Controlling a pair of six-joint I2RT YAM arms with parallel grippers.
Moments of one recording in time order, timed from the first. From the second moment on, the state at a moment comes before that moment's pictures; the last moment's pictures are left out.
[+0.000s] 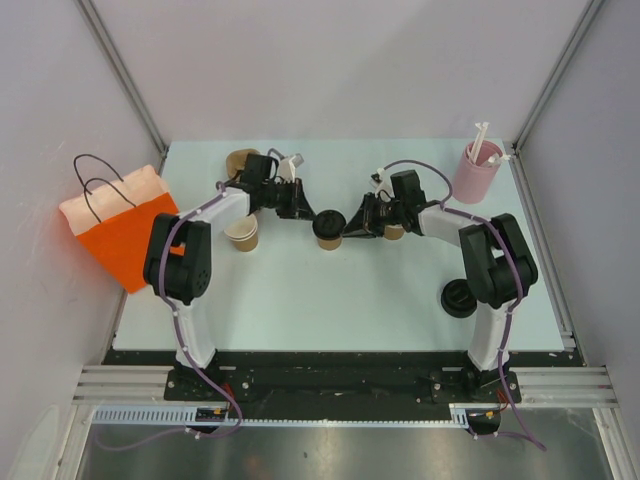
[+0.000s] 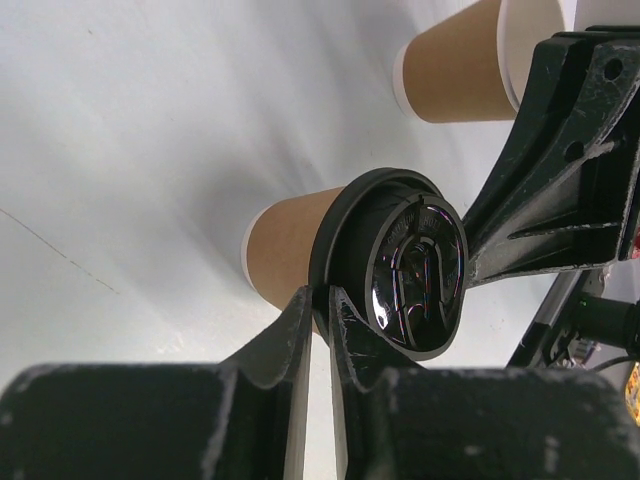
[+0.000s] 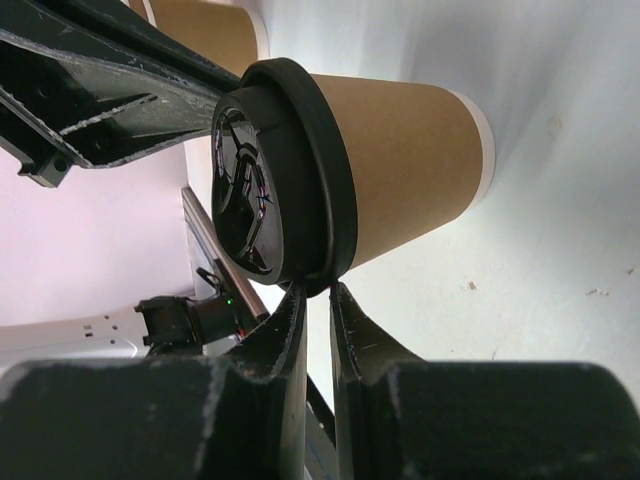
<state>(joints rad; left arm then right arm) -0.29 1.94 1.38 -0.28 0.71 -0.23 0.37 1.93 1.21 -0.02 -0.79 0.71</state>
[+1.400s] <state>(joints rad) -0.21 2.02 1.51 -0.31 0.61 -0.22 0.38 2.07 1.43 0.01 -0.67 0.68</state>
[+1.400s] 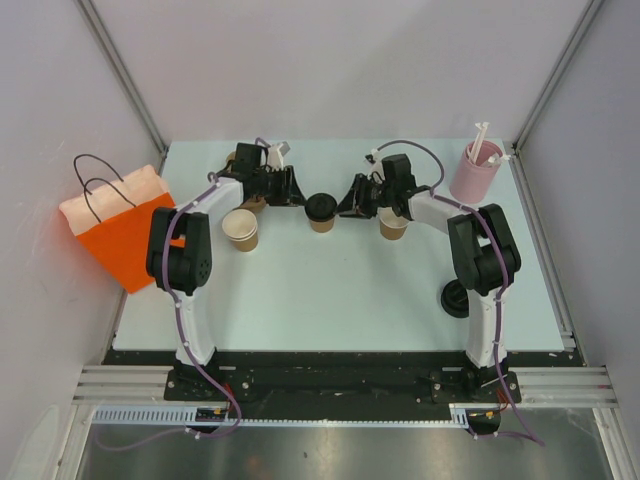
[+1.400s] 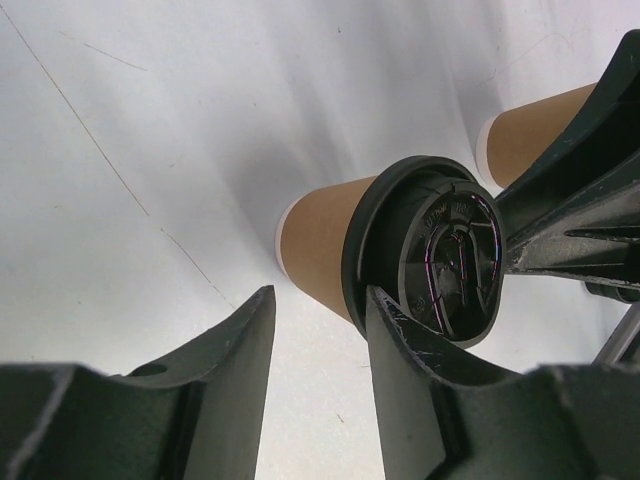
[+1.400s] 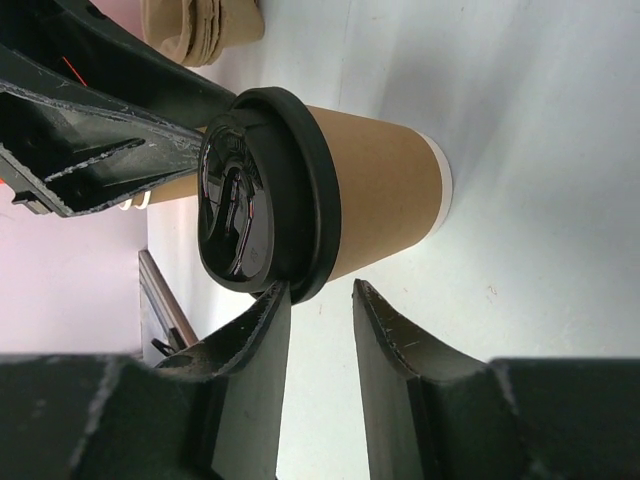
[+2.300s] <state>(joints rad) -0.20 2.00 1.56 -0.37 0.60 -0.21 0.35 1.91 1.58 -0.41 -0.64 0.32</state>
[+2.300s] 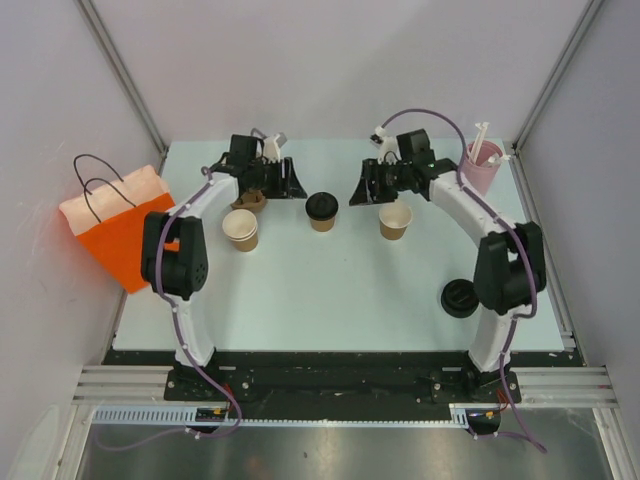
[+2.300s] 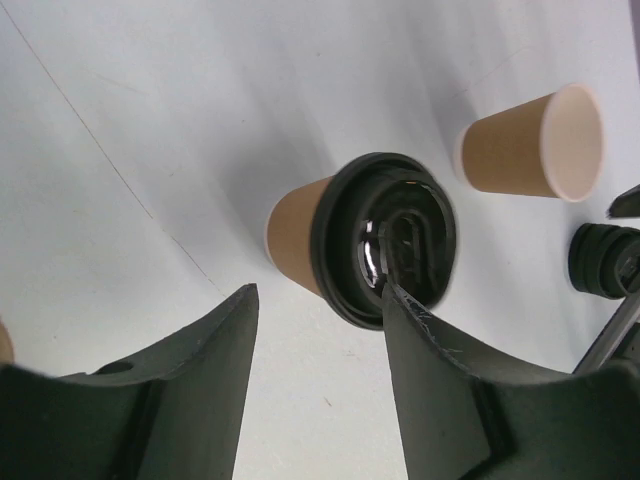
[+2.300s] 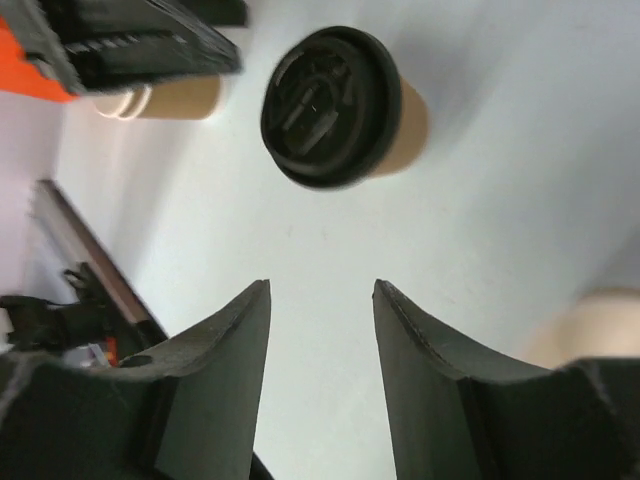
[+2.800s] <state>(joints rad) -0.20 1.71 1.49 -0.41 0.61 -0.09 0.44 1.48 1.30 -1.02 0.12 -0.11</state>
